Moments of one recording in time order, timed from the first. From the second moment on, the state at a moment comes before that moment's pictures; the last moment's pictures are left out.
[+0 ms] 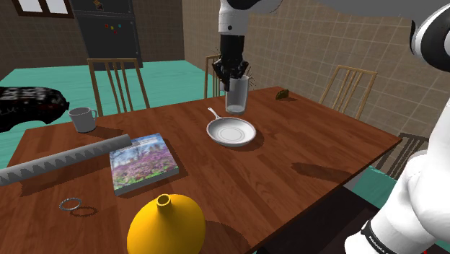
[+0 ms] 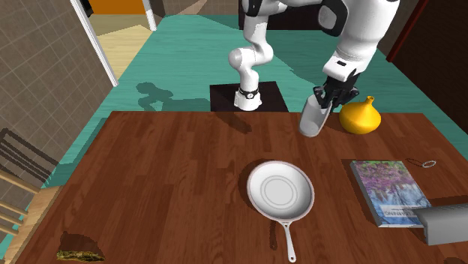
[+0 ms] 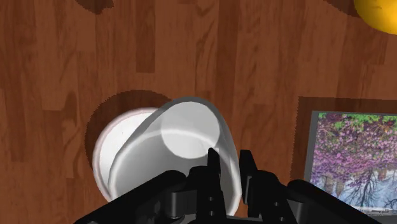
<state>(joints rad) 0.24 0.16 0.01 -1.46 0.04 1.56 0.38</state>
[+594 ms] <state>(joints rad) 0.37 0.20 0.09 -1.42 0.04 1.56 0.59</state>
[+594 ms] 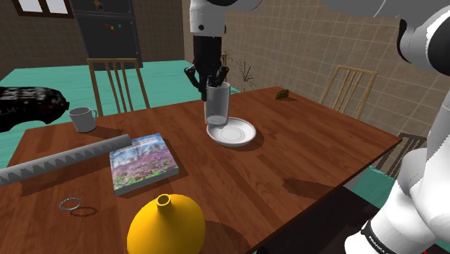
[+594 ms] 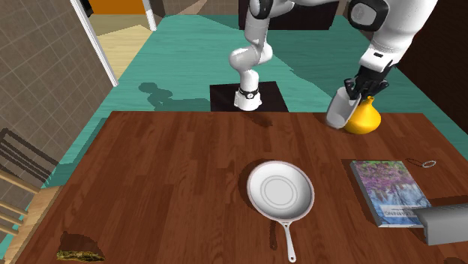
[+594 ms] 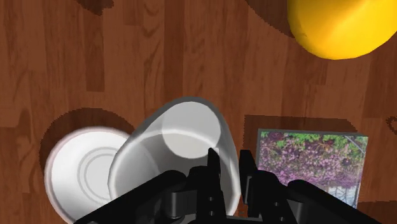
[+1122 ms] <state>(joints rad) 0.43 0.23 0.13 -1.43 0.03 1.61 0.69</state>
